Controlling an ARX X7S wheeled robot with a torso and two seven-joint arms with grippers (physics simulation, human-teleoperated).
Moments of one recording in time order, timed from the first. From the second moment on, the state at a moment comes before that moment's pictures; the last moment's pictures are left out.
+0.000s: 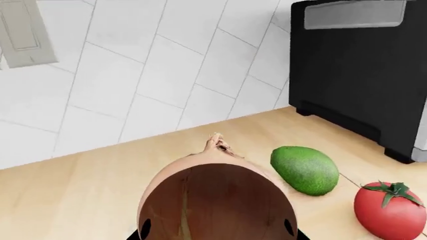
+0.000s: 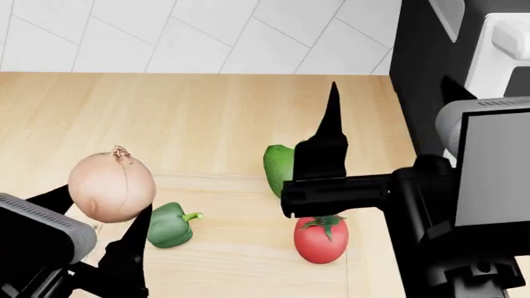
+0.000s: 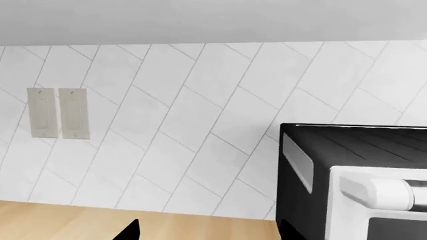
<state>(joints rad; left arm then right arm) -0.61 -0.72 0.58 0.65 -1.04 -0.63 -0.66 0.81 0.75 -0.19 -0.79 1.41 0.83 0.94</state>
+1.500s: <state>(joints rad) -0.63 -0.50 0.79 0.36 -0.98 -0.57 -0.40 0.74 0.78 -0.17 -0.83 1.45 0.79 0.98</state>
